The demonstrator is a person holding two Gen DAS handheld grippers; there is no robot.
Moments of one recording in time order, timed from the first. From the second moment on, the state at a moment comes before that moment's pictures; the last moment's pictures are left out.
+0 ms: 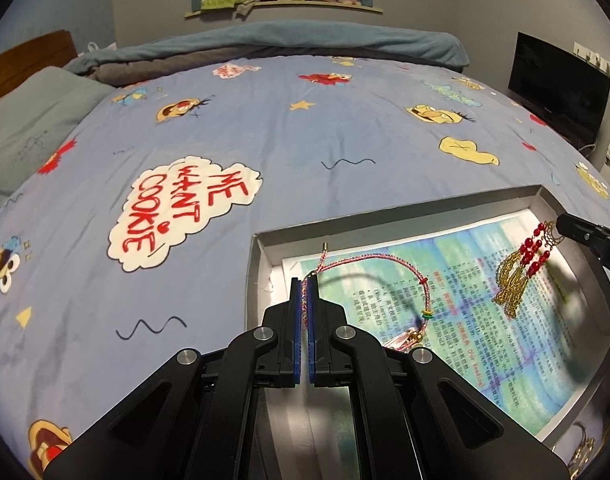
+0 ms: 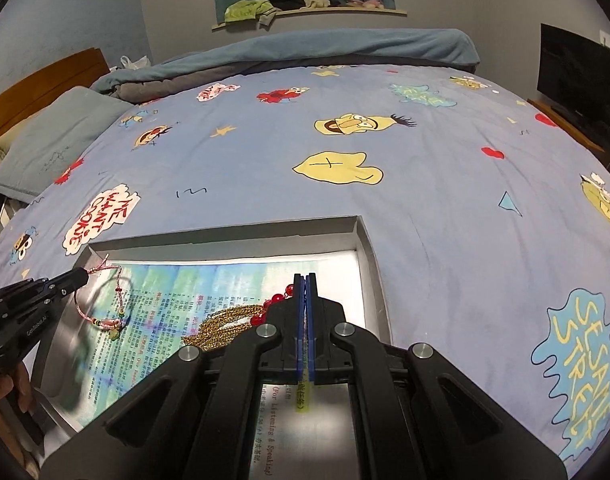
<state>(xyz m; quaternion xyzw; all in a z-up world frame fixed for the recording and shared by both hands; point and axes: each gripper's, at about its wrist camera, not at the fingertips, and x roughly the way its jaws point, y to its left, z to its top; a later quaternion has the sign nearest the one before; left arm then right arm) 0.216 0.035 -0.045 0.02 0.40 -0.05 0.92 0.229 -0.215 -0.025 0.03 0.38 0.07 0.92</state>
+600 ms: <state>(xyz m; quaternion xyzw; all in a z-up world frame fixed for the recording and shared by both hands) 0.196 0.029 -0.022 0.02 0.37 -0.05 0.93 0.204 -0.220 0.004 0.06 0.35 0.08 0.93</state>
